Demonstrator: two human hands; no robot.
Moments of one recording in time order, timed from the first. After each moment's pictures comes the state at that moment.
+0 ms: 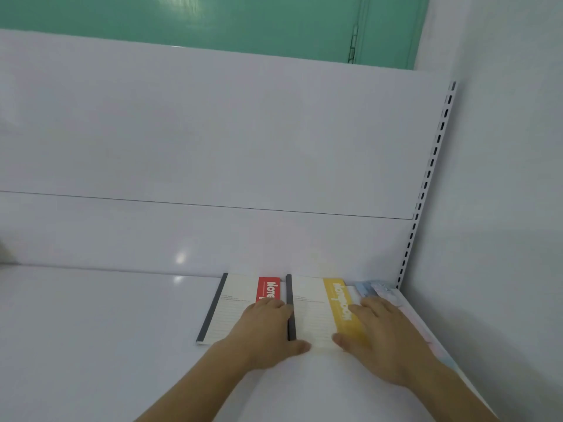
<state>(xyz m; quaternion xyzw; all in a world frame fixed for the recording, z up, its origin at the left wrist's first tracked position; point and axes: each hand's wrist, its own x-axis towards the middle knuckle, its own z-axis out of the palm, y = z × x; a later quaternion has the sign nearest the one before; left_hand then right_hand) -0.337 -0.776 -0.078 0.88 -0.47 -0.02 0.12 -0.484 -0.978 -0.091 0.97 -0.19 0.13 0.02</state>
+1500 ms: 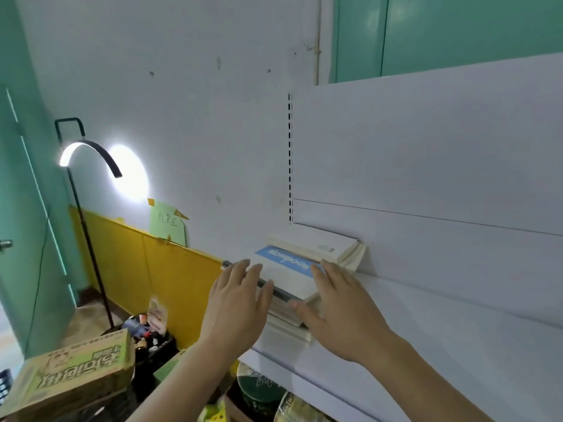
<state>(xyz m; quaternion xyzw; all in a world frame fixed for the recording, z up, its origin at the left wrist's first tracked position) -0.109 -0.096 -0.048 0.95 -0.08 0.25 0.16 -0.131 -0.295 -0.032 0.97 0.15 0.16 -0.13</state>
